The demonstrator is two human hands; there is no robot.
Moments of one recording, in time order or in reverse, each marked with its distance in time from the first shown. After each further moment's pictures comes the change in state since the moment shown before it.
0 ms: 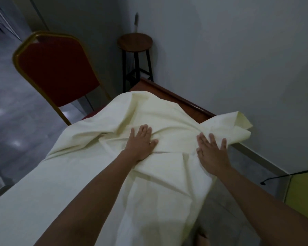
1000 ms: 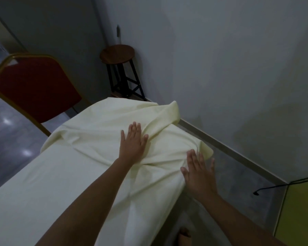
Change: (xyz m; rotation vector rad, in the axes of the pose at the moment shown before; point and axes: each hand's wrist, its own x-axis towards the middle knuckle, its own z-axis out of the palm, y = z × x) left_hand 0.082 0.120 -0.012 -0.118 0.251 -0.149; right_hand -0.009 0.094 0.017 0.130 0.049 0.022
